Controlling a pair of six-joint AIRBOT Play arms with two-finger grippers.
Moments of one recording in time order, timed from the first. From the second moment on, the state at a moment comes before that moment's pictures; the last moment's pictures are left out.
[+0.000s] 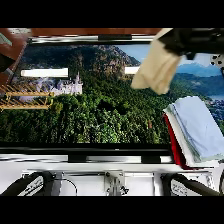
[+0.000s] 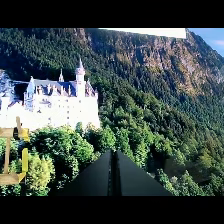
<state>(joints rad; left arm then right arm) 0.20 -1.04 1.55 1.11 -1.19 -1.41 -0.09 -1.30 1.82 -0.76 1.27 1.74</state>
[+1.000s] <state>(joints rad) 0.17 -1.04 1.43 1.11 -1.19 -1.37 -0.41 -1.33 1.89 -0.67 1.05 1.79</state>
